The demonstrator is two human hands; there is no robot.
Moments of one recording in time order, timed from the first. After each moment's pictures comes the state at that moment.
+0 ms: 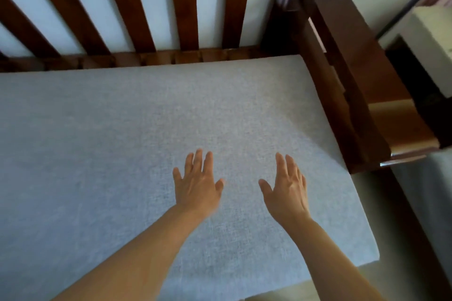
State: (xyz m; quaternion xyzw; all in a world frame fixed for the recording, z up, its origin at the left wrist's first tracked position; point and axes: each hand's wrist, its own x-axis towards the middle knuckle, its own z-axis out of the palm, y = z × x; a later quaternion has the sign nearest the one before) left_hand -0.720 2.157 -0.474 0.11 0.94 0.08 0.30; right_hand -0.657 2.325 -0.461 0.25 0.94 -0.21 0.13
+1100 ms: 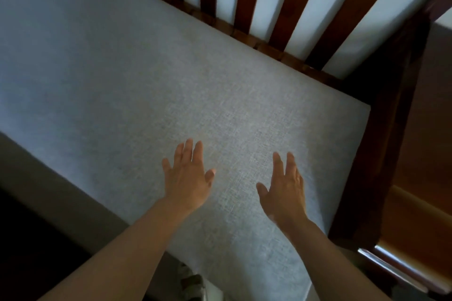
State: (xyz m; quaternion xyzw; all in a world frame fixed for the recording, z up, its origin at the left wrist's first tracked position) left_hand -0.621 2.272 -0.462 -0.25 0.93 0.15 0.21; right_hand -0.674 2.453 -0.457 -0.09 0.96 -0.13 0.23
